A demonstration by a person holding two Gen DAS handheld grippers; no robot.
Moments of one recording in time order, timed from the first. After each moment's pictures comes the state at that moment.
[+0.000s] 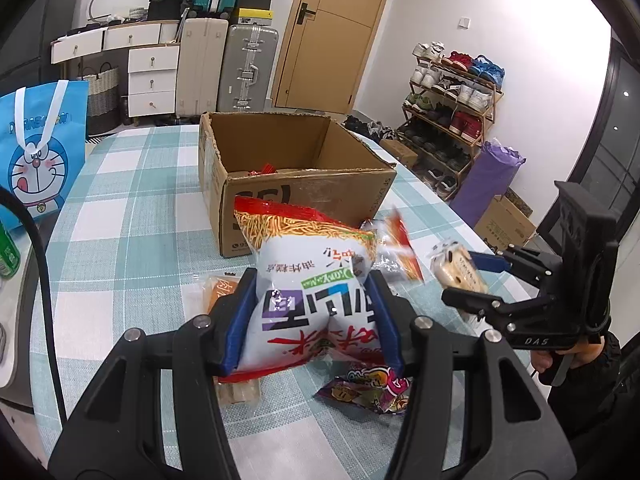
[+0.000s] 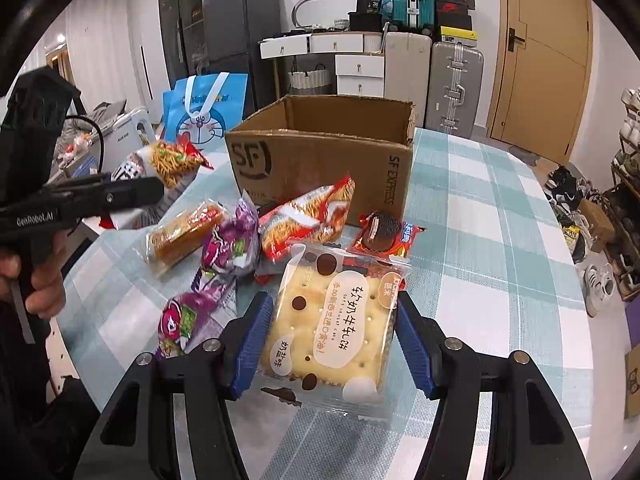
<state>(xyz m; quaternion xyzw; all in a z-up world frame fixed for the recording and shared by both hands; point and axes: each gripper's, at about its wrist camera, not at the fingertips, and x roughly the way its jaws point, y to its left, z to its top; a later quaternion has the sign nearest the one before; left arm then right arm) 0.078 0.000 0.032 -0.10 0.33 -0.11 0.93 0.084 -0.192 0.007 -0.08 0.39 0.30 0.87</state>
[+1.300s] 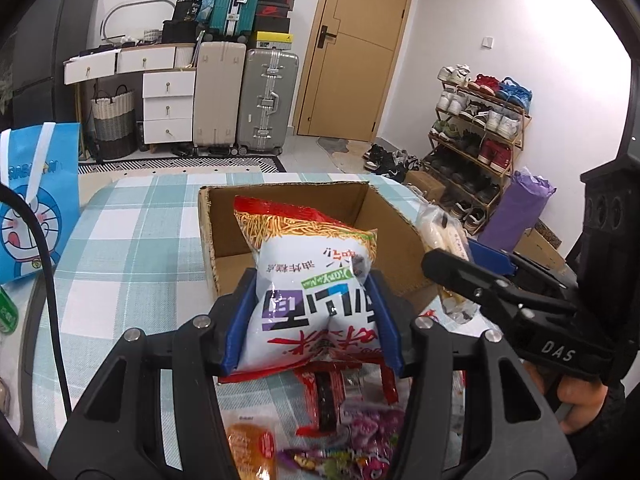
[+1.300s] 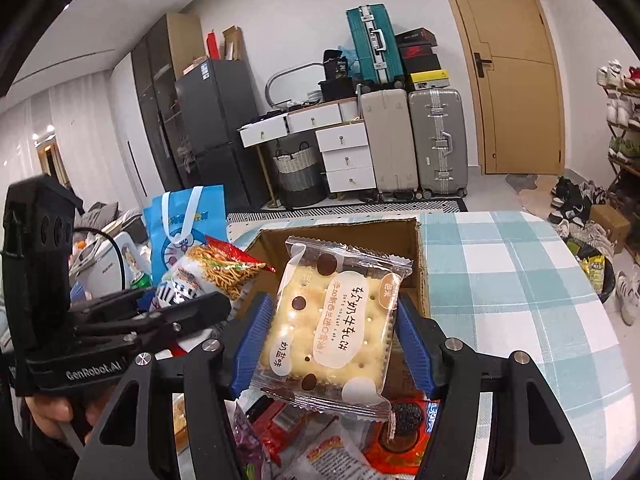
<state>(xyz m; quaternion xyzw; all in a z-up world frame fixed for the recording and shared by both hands) 0.214 0.001 0.050 -0.09 0.30 -0.06 0.95 0.195 -0.143 0.051 0.06 0.29 0.29 0.91</state>
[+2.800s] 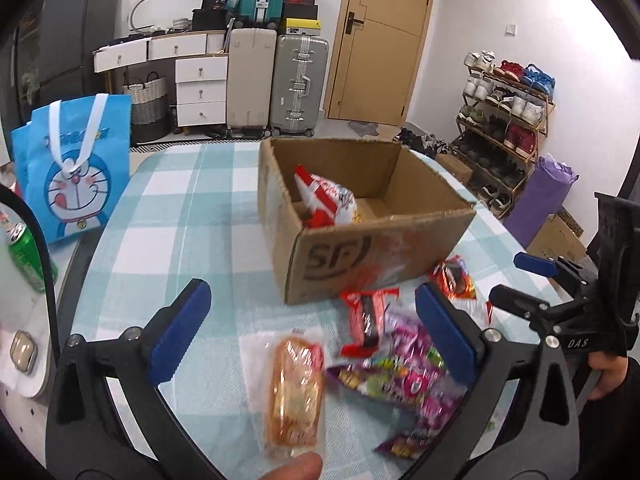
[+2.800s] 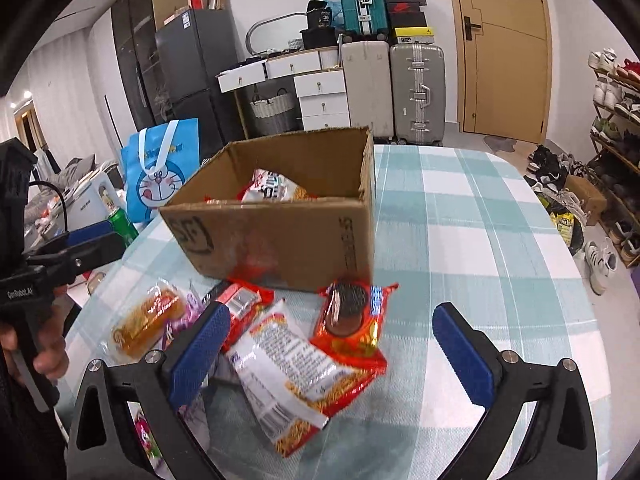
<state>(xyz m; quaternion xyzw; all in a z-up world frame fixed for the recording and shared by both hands) 0.154 0.037 0.020 -0.08 0.33 0.00 0.94 0.149 -0.189 0.008 -0.01 0.37 0.26 0.89</state>
